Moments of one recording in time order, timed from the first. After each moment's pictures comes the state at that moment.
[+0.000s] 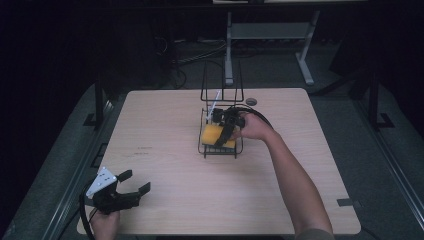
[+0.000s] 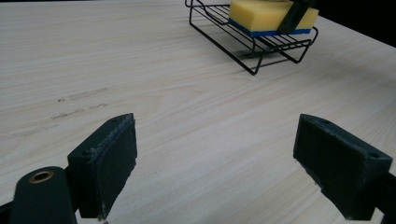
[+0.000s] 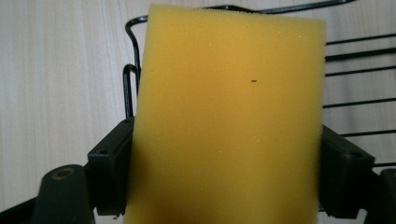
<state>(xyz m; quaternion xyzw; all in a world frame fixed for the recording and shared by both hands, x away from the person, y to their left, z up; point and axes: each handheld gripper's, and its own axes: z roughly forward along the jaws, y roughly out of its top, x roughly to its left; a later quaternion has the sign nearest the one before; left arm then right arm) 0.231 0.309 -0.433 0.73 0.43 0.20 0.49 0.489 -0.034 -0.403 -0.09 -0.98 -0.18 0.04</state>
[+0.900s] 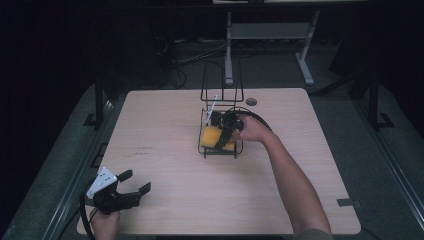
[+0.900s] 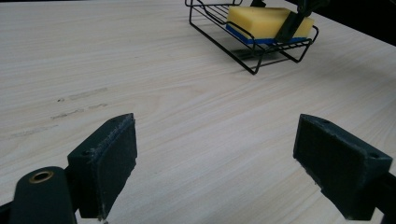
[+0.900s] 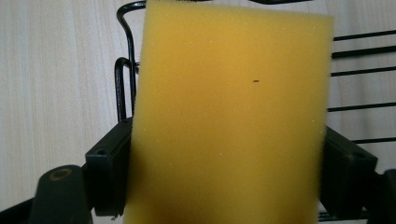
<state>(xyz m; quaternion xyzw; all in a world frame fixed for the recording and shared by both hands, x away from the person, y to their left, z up) 0.231 0.308 -0.433 0.73 0.43 0.20 0.49 0.487 -0.029 -0.413 -0.08 -0.98 -0.17 0.03</state>
